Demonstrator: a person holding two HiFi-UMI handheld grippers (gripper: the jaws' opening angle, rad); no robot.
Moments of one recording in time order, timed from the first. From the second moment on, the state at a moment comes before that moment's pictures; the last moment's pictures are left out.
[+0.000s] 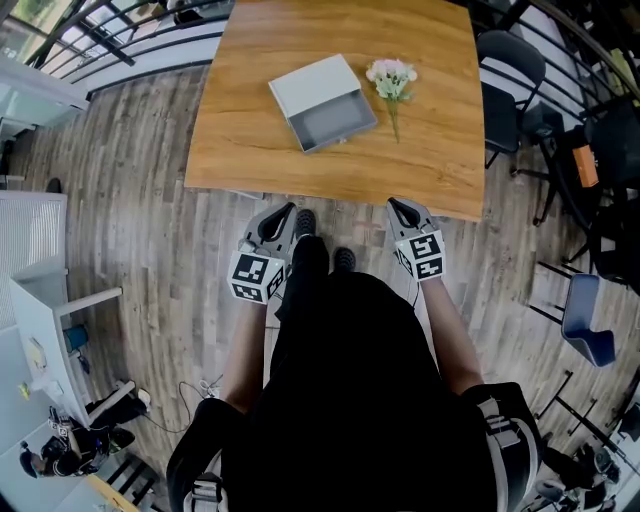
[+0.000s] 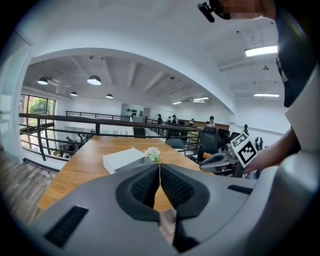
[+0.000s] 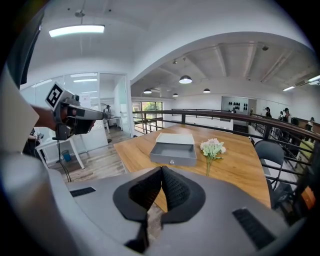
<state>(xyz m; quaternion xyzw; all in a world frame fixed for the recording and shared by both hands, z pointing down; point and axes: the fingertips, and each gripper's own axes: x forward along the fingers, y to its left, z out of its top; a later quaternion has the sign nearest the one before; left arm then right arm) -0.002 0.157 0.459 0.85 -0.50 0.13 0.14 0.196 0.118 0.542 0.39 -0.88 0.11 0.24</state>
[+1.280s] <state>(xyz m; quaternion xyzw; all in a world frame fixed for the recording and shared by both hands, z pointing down) -0.071 0.001 0.467 0.88 -0.43 0.13 0.15 0.099 -0.001 0.549 0.41 -0.86 0.12 0.26</state>
